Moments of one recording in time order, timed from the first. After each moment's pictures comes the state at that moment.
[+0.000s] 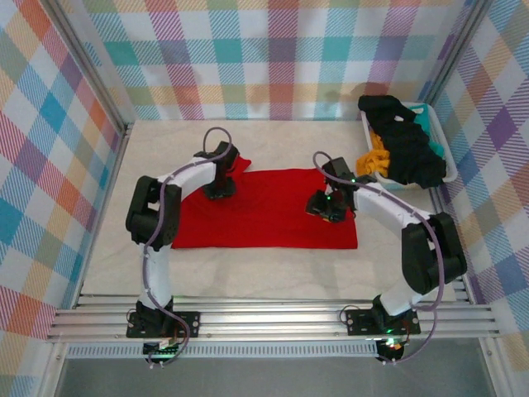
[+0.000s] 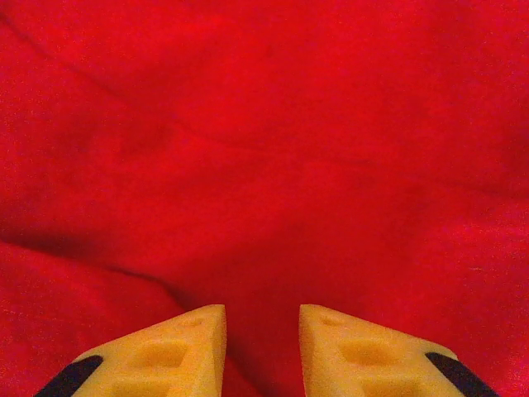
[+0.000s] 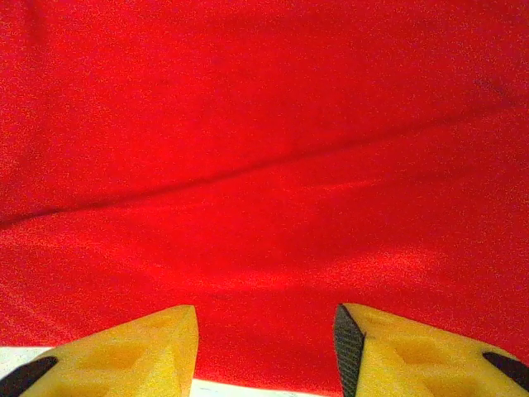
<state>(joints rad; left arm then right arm) -0.36 2.07 1.51 -0.80 -0.17 -0.56 0.43 1.59 1.08 -0.67 -0.23 0.68</state>
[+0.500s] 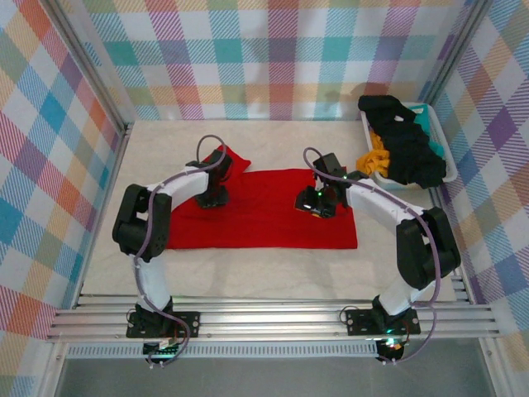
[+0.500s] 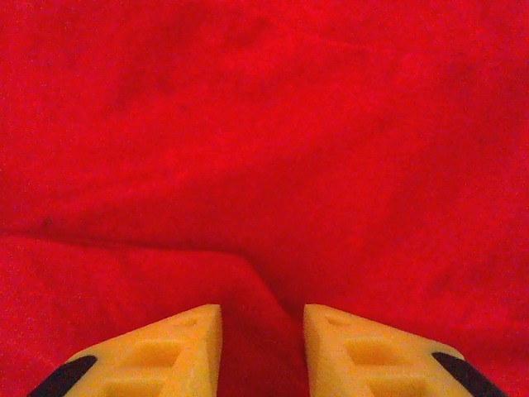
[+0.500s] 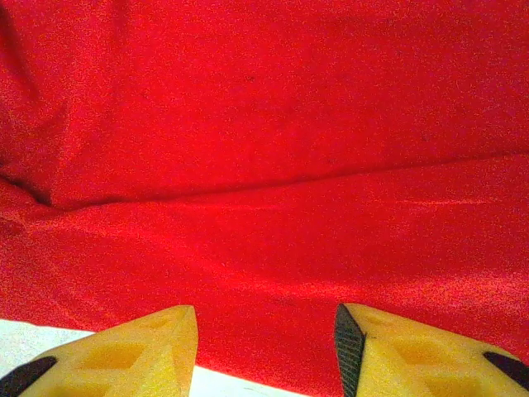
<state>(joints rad) -0.36 1.92 1.31 -0.75 -0.20 -0.55 0.46 1.63 1.12 -0.64 -0.27 0.68</state>
